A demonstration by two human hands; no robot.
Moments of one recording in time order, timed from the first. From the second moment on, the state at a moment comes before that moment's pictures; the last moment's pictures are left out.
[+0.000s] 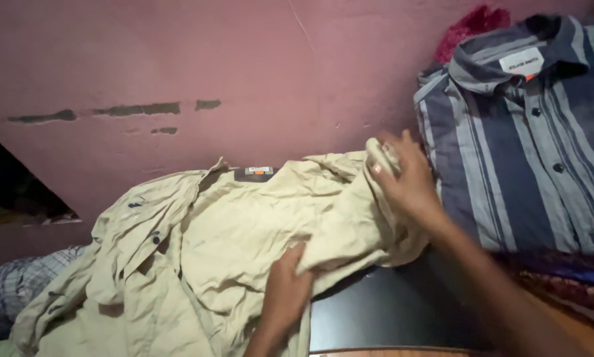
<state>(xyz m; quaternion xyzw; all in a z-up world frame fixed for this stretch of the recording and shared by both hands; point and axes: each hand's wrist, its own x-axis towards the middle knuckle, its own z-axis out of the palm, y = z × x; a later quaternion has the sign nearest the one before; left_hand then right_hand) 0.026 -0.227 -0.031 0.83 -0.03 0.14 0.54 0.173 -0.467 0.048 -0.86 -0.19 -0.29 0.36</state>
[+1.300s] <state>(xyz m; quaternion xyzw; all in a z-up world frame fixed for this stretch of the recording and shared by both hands) 0.020 -0.280 -0.002 0.69 0.01 0.01 0.72 0.255 -0.516 0.147 -0.75 -0.11 -0.38 0.54</state>
